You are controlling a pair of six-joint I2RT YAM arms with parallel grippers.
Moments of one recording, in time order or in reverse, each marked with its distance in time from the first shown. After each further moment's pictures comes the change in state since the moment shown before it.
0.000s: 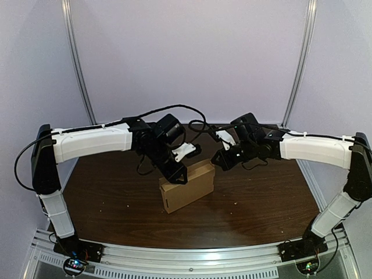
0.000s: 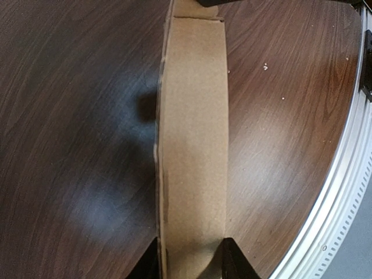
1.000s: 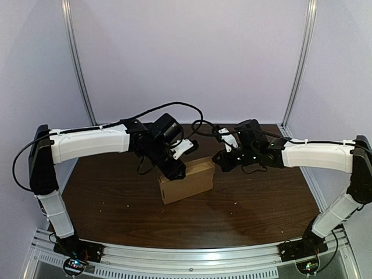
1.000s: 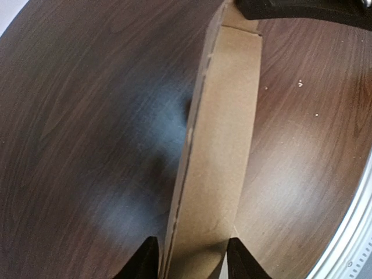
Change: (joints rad) left arm 0.005 -0.024 -0.047 0.091 -0.115 0.023; right arm 0.011 -0.046 -0.136 0.209 0.081 0.045
